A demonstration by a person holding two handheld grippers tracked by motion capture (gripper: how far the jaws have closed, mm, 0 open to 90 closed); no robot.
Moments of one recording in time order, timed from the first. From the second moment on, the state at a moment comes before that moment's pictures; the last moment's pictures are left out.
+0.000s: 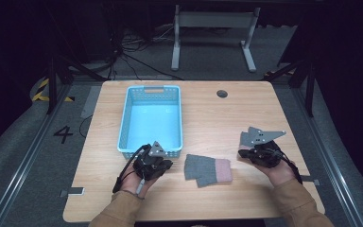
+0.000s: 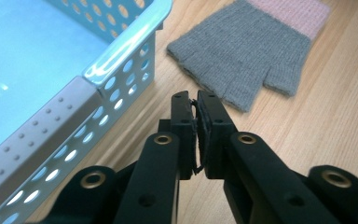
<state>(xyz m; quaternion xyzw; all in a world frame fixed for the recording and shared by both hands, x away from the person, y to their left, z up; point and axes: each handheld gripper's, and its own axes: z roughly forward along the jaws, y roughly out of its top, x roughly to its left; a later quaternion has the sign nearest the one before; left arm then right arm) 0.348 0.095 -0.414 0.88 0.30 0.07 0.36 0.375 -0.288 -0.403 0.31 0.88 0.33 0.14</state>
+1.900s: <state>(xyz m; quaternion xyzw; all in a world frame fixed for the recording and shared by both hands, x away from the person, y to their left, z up) 0.352 0.085 -0.407 0.89 0.27 0.05 0.36 0.421 -0.281 -0.433 0.36 0.89 0.27 0.12</state>
